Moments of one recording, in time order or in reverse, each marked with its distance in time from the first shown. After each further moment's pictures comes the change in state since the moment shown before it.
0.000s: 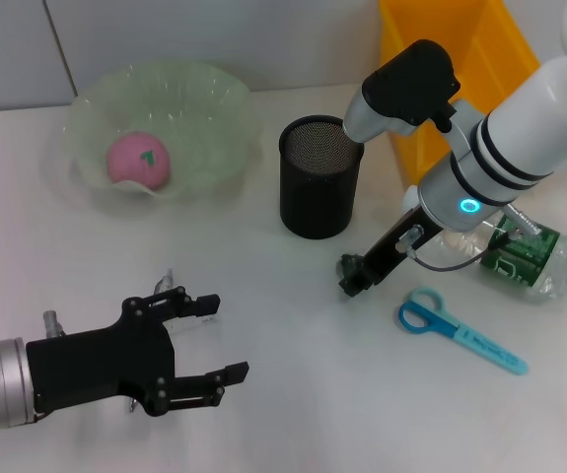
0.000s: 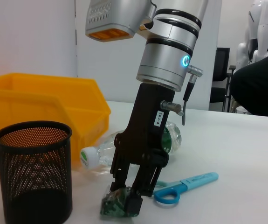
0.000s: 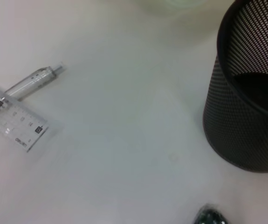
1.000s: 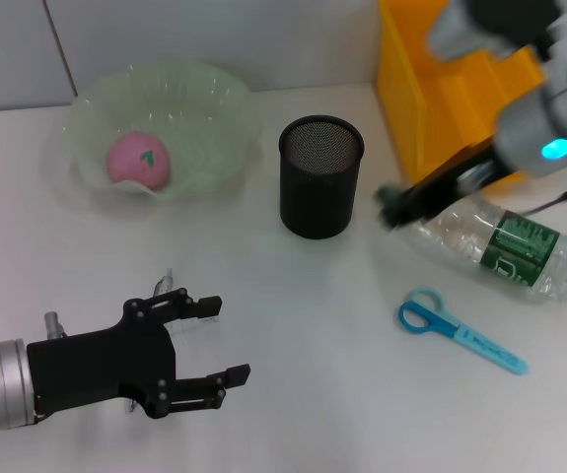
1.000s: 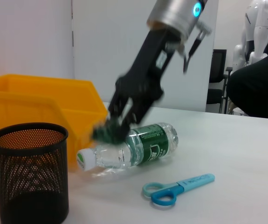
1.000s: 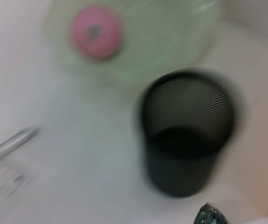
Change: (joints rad) left arm -0.001 0.000 0.000 -0.002 0.000 0.010 0.001; right arm -0.180 -0.002 0.143 -0.466 -0.038 -0.191 0.034
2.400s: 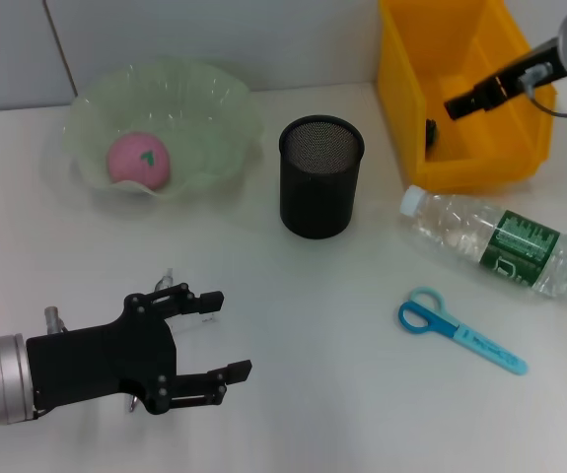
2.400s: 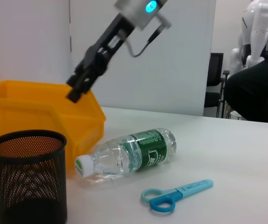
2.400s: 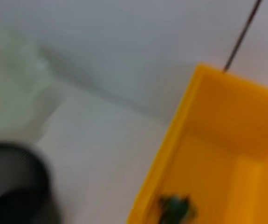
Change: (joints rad) left arm -0.009 0.002 -0.009 0.000 -0.001 0.015 -0.002; right arm 0.093 -0.007 0.192 0.096 -0.241 0.221 -0.022
